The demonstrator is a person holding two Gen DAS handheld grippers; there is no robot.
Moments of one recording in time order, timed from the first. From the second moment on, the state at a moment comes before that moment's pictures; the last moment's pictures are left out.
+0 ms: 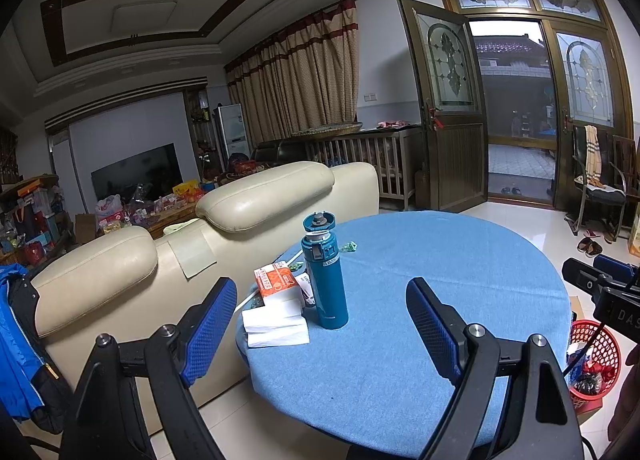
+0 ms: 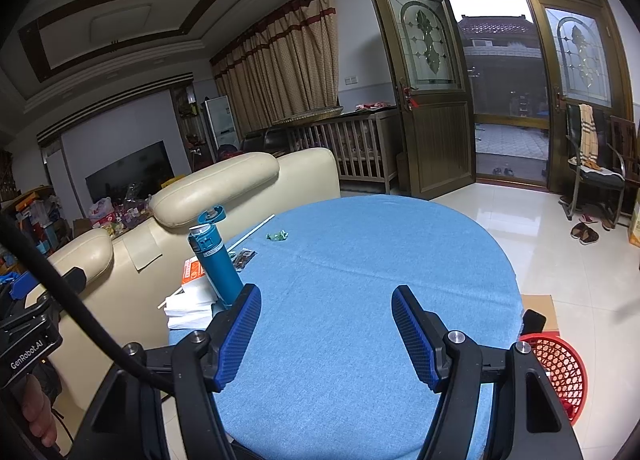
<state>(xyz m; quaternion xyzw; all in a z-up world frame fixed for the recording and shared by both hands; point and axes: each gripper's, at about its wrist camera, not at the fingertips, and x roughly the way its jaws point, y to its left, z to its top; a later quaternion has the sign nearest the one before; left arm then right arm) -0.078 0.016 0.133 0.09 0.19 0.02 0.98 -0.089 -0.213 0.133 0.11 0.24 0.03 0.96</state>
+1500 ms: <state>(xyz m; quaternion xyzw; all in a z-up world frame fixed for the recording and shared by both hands) -0.076 0.017 0.131 0.10 0.20 0.02 0.98 -0.090 -0.214 0.133 0.11 0.24 0.03 0.96</state>
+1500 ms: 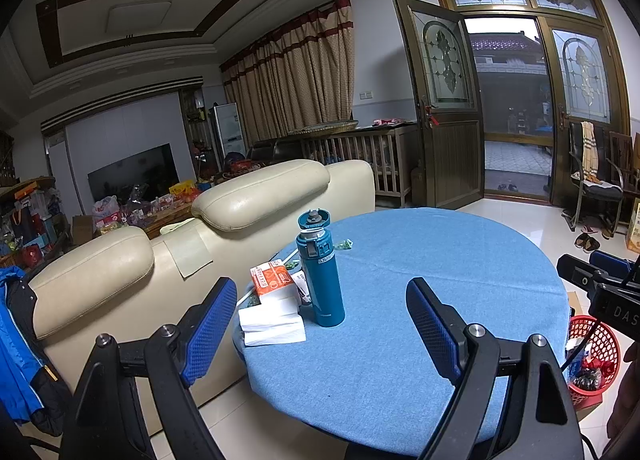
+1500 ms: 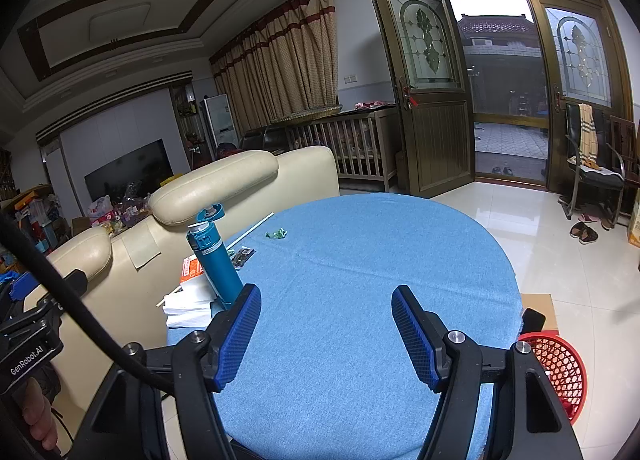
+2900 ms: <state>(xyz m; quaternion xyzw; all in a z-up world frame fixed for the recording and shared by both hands) -0.074 0.021 0.128 0.10 0.20 0.01 0.98 -0.090 -0.214 0.132 0.11 0.24 0.03 0.96</state>
